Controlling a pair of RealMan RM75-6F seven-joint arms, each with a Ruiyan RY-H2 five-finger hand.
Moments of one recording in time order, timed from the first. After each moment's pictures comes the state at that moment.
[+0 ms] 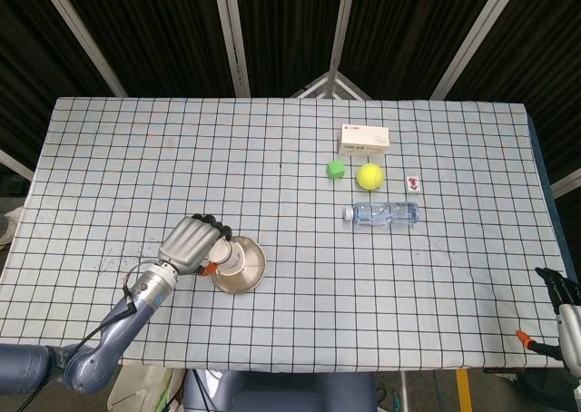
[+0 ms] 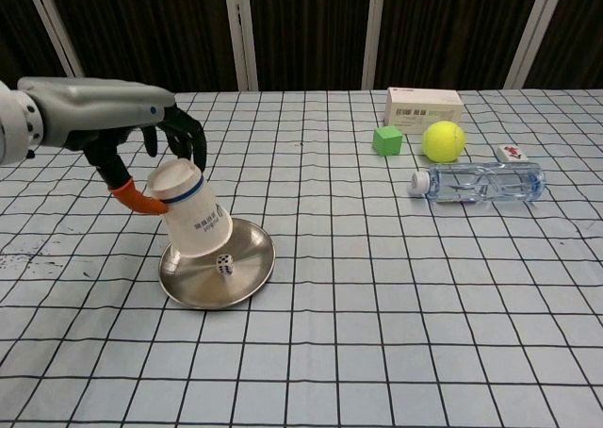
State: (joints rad) left arm -0.88 -1.30 -0.06 -1.93 0.87 1.08 0.64; right arm -0.04 -0.98 0.03 -1.75 -1.42 1.46 -0.01
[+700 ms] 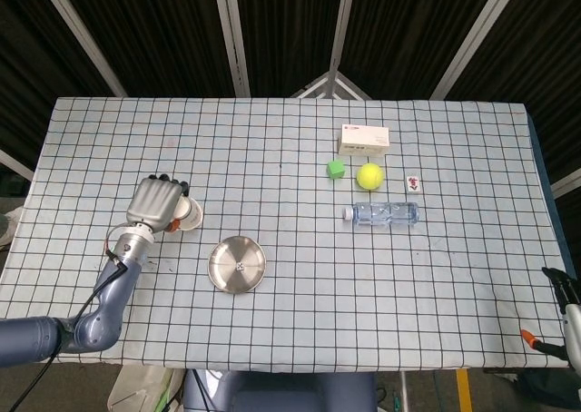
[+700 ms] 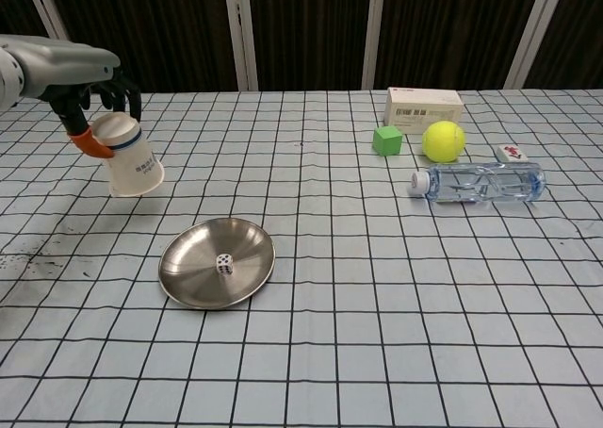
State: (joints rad) left arm -0.94 -1.32 -0.13 -1.71 0.54 1.09 0.80; right arm -0.04 -0.97 0.03 -1.75 -1.39 1.46 0.00
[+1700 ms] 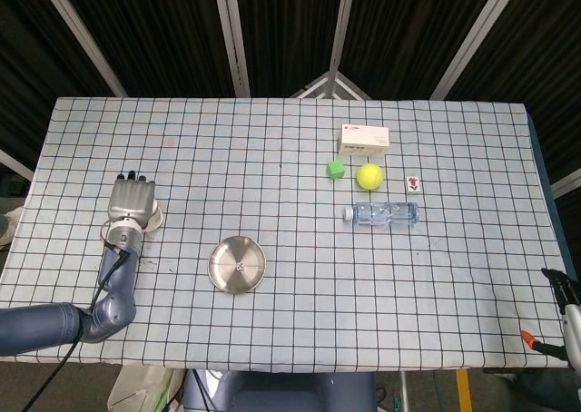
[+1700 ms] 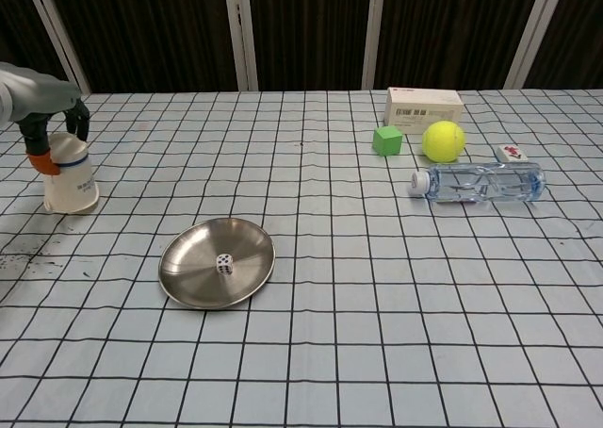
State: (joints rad) left arm -1.00 -1.40 -0.10 -1.56 0.22 1.15 1.05; right arm -0.04 -0.97 0.03 -1.75 -1.38 1.45 0.00
